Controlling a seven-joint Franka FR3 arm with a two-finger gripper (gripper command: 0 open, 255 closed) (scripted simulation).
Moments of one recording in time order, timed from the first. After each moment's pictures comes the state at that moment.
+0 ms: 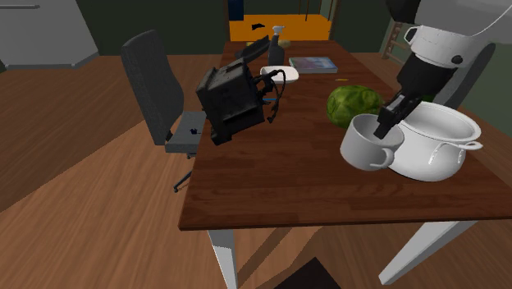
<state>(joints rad) -0.35 -0.21 -0.63 -2.05 0.03 1.89 -1.03</state>
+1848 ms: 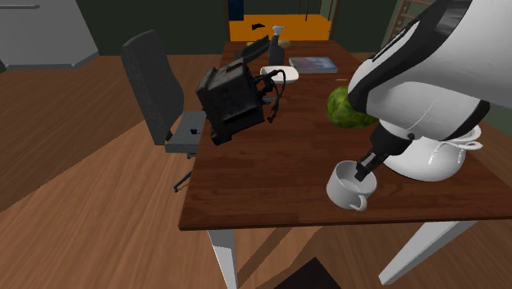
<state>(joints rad) -0.34 -0.05 -0.67 -2.29 0.16 2.25 -1.16</state>
